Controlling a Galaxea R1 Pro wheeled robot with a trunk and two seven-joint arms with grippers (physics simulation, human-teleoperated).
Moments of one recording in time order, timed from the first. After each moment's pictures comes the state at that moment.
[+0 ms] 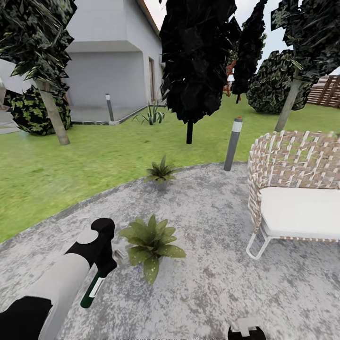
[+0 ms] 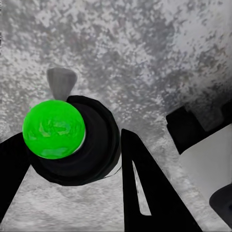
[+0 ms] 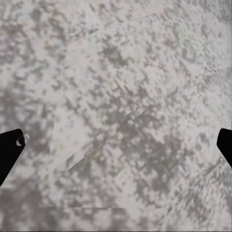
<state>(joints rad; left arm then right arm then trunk) -0.88 0.03 -0.13 -0.64 -1.52 0.95 -1.56 -0.44 0.01 -0.09 -0.04 0.30 -0.32 -0.34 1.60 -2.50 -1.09</state>
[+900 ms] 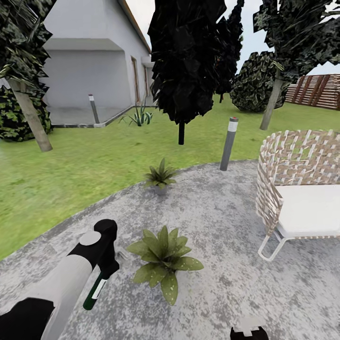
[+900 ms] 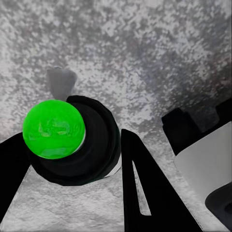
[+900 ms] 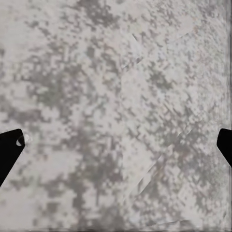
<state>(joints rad) -0.87 0.01 -0.14 -0.64 -1.52 0.95 -1.56 -0.44 0.00 -0.09 -0.04 0.30 -0.32 -0.34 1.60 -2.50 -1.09</state>
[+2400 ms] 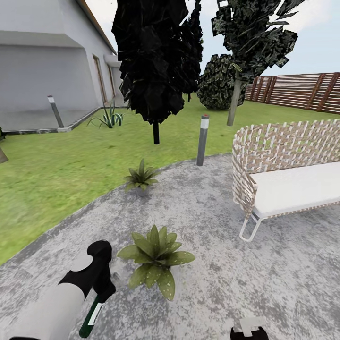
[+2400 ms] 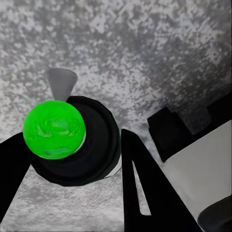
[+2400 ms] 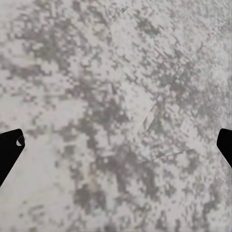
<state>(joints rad) -0.69 0.03 -0.08 -0.74 -1.43 0.94 -1.45 -0.44 0.00 -0.09 -0.04 0.31 -0.32 -0.34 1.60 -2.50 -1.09</state>
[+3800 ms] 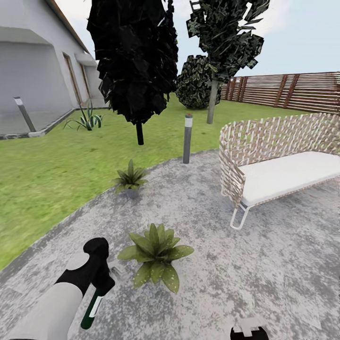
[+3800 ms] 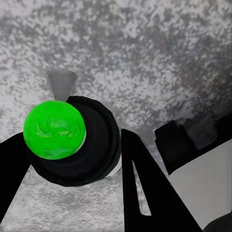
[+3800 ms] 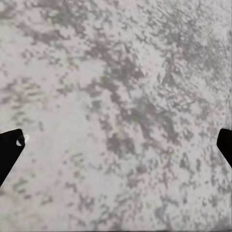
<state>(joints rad) -0.69 0.03 -0.03 -0.79 -1.43 0.95 -1.42 -0.44 0.00 -0.09 -0.04 0.31 -0.32 -0.34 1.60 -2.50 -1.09</state>
